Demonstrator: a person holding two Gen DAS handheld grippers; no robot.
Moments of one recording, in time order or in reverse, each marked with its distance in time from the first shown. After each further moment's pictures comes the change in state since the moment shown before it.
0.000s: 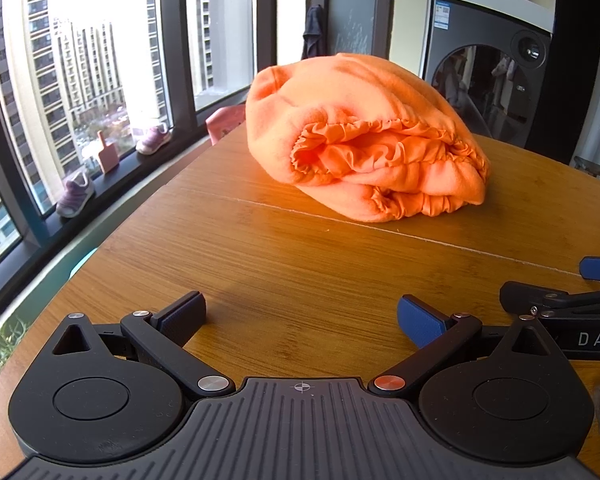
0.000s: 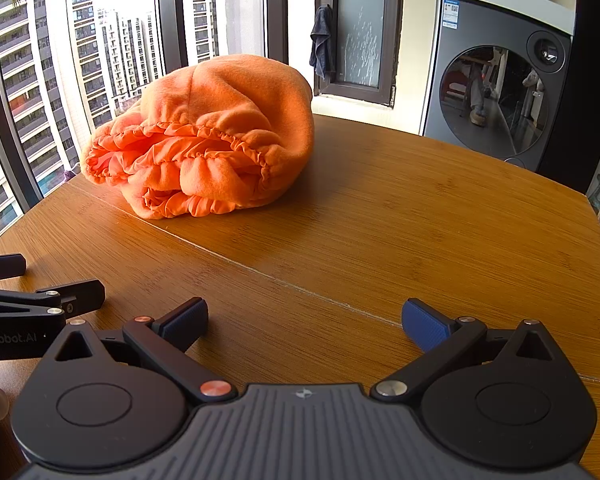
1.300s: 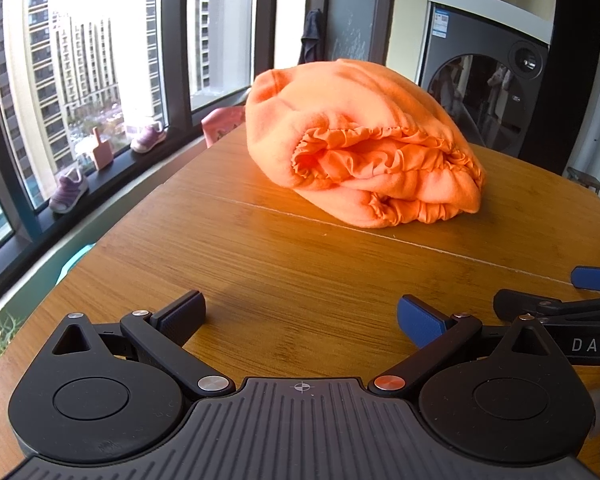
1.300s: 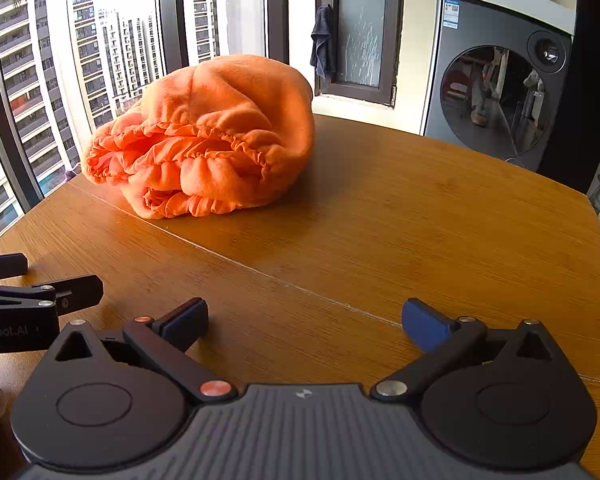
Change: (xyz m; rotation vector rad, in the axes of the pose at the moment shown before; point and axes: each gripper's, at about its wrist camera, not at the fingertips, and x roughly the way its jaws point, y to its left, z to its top) left arm 0.001 0.006 0.000 -0.029 -0.012 -0.035; right arm -0.002 -0.002 0.000 -0.001 0.000 0.004
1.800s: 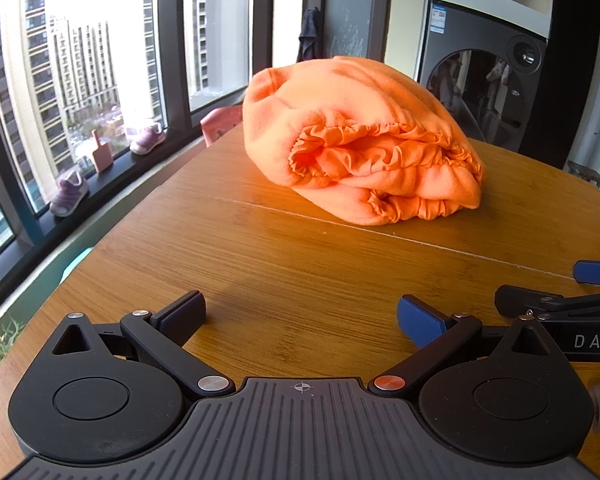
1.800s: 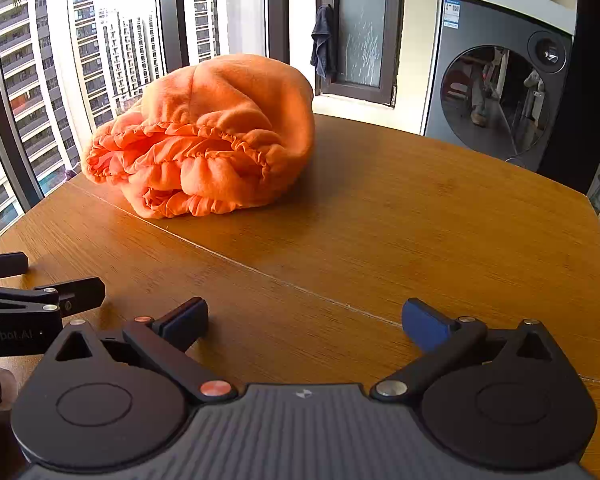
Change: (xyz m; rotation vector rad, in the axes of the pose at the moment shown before) left arm 0.002 -0.001 0.000 0.014 0.003 0.002; right arm -0.001 0.002 0.000 0.000 0.001 -0.001
